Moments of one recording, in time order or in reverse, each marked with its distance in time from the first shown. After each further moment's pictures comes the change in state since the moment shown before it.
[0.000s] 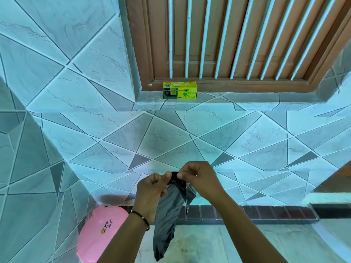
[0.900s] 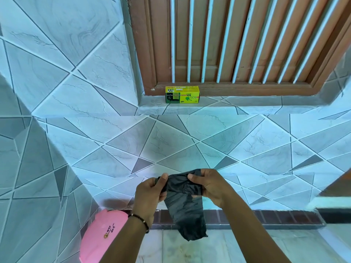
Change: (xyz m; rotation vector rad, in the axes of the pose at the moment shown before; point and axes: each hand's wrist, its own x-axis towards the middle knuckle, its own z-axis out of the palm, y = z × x) left_hand 0.003 0.008 -0.006 0.102 0.080 -0.046; right_hand 0.014 0.023 -0.008 0.598 -0.141 0.391
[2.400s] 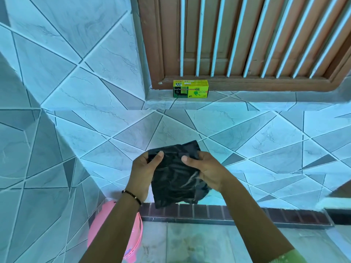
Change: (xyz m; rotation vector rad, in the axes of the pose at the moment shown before) left_hand 0.023 0.041 -0.017 -0.021 -0.090 0.148; right_hand 0.017 -0.027 0.023 -0.055 -0.201 -0.152
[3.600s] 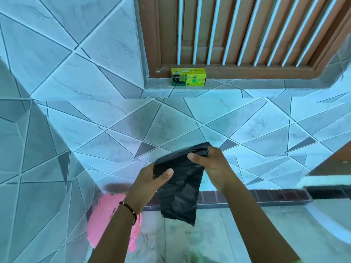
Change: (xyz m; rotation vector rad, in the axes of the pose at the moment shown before) left_hand -0.044 -0.028 -0.040 0.239 -0.326 0.092; right_hand -0.041 0.019 0.035 0.000 0.265 -0.223
